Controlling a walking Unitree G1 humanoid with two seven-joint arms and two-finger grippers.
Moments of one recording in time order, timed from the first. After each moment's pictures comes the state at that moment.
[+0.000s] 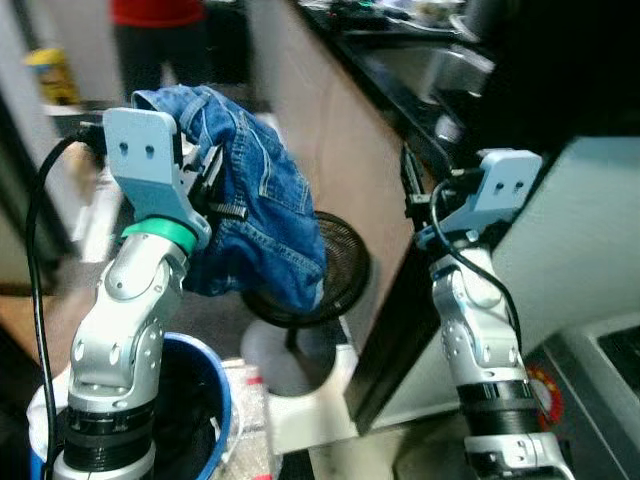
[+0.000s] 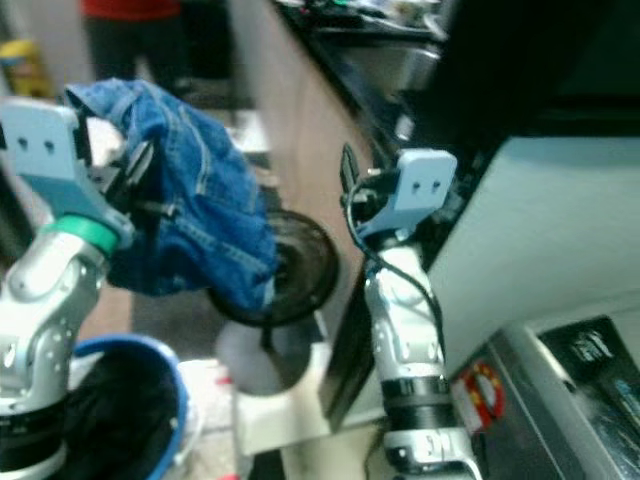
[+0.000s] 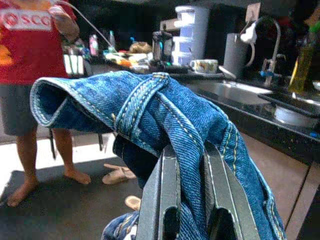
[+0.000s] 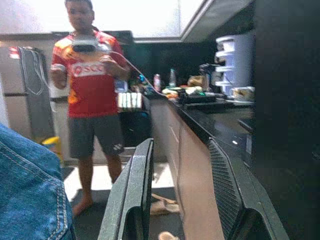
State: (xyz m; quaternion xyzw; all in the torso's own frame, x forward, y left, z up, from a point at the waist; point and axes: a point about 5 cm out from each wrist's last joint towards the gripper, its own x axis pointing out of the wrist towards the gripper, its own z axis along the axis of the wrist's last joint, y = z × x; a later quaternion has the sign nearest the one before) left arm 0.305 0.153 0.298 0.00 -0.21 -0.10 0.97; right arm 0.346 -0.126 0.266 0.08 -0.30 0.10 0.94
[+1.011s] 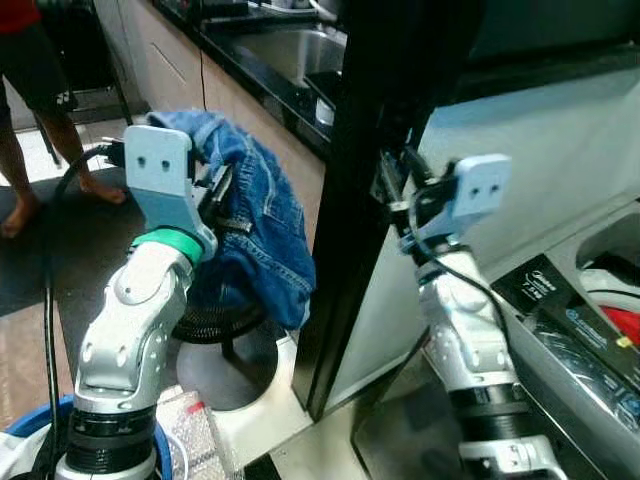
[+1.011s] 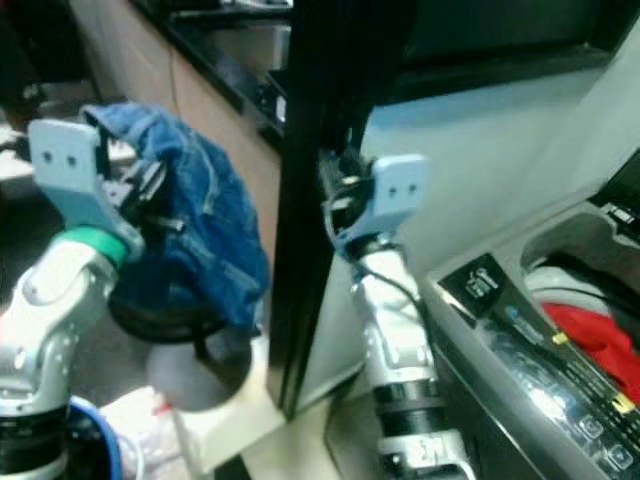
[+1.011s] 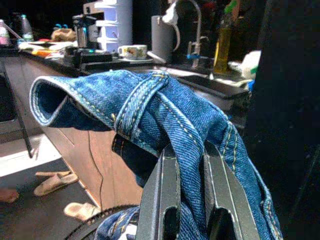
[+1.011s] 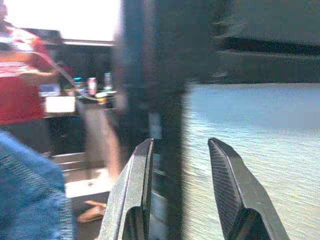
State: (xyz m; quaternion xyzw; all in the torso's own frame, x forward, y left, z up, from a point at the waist) left arm 0.311 0.158 0.281 0.01 -0.18 -0.09 0.98; right arm 0.345 -0.125 0.265 0.08 -0.30 0.10 0.95
